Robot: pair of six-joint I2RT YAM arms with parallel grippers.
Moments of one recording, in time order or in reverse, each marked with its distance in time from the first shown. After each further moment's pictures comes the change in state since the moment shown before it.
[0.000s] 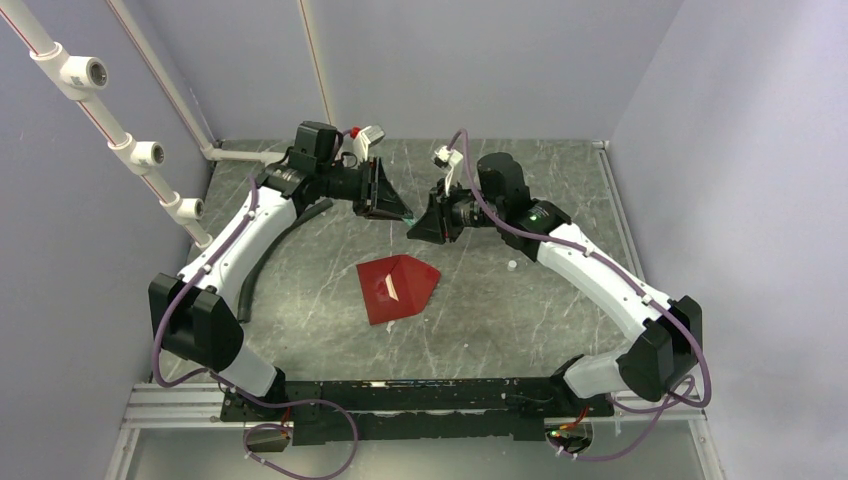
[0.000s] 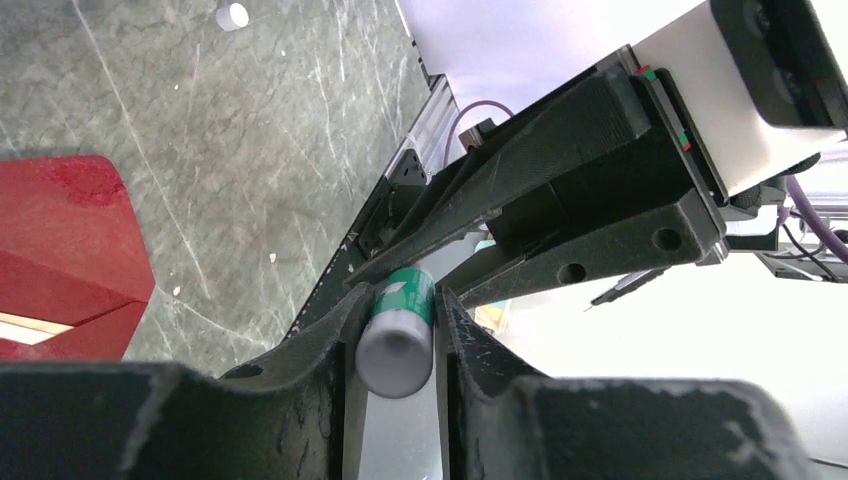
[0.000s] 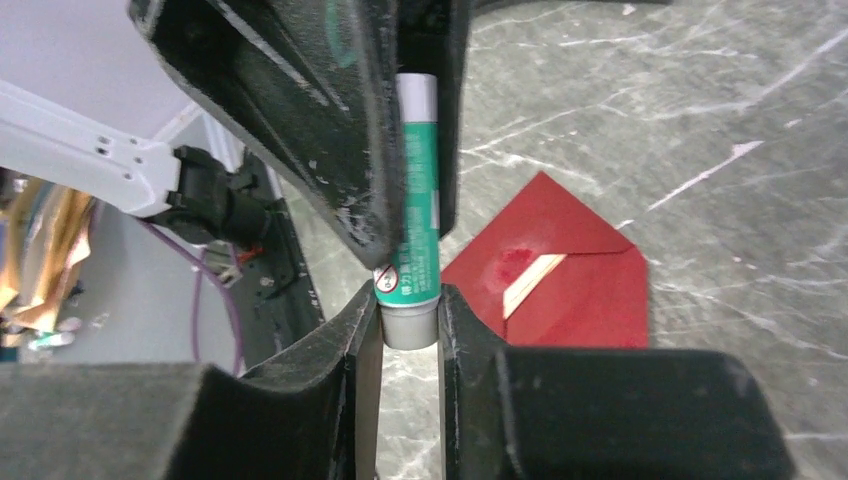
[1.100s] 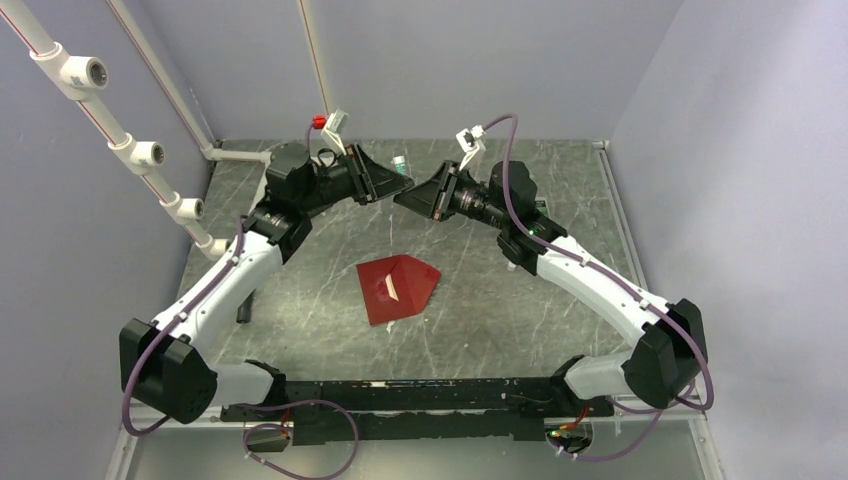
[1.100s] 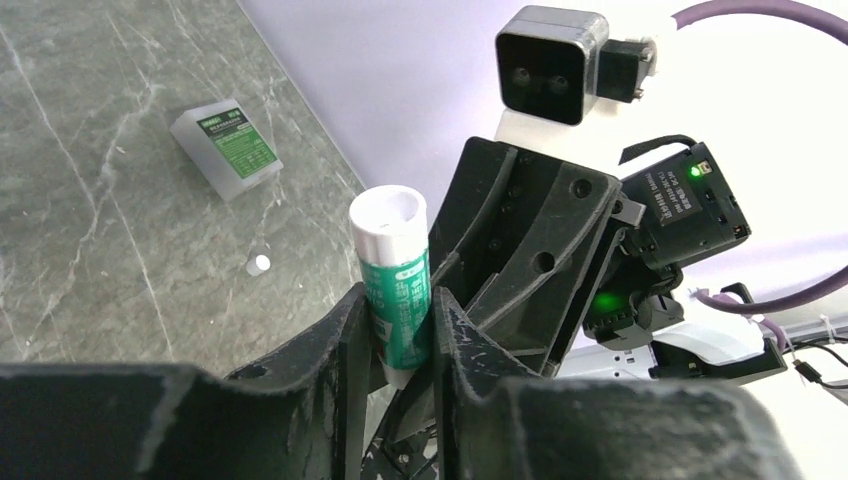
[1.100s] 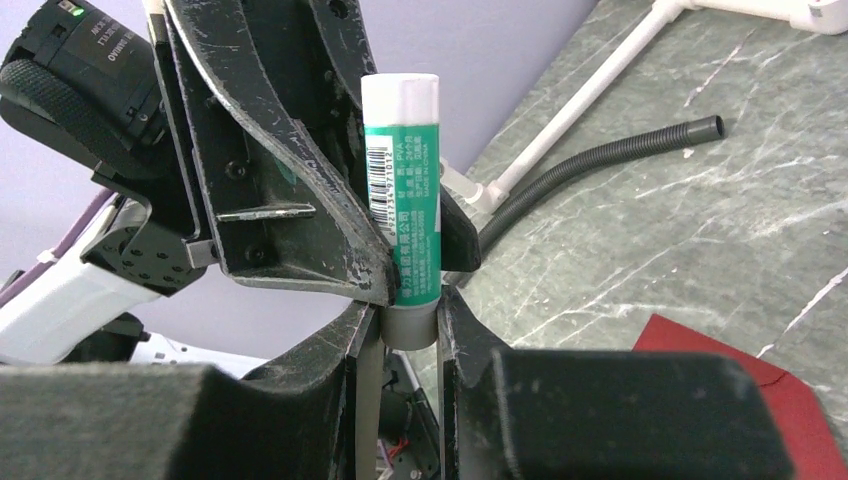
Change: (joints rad) left arm -0.040 -0.254 -0.328 0.729 -0.357 -0.288; right arm 0.022 -0.043 -0.140 0.523 0.162 0.601
